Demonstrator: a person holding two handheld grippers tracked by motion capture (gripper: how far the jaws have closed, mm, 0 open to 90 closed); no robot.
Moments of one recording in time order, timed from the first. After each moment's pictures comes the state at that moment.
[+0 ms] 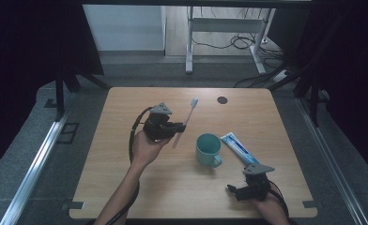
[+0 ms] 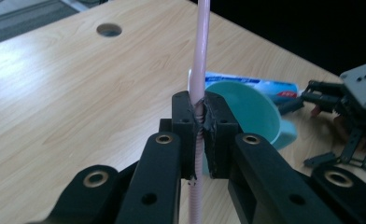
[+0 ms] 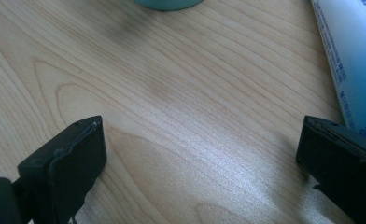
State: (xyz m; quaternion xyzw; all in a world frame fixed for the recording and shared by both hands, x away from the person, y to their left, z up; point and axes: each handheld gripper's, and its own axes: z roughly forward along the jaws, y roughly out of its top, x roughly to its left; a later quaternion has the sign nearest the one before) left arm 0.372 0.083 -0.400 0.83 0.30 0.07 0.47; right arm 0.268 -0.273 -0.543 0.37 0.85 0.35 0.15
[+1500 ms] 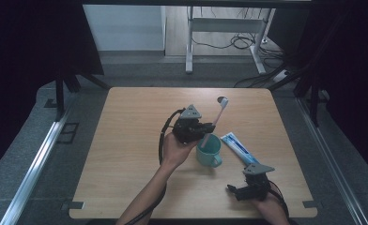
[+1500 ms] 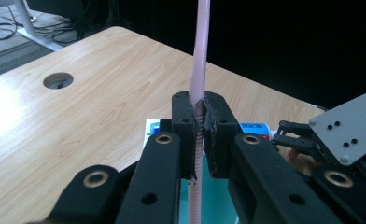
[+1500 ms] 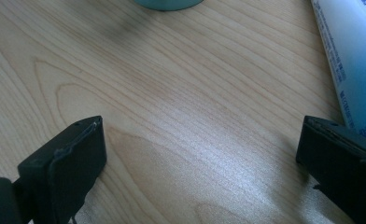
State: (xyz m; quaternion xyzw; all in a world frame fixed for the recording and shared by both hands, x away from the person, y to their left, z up) left arm 0.368 0.003 -0.407 0.81 0.25 0.07 0.52; right arm 0.268 -0.273 -0.543 0.37 0.85 0.35 0.15
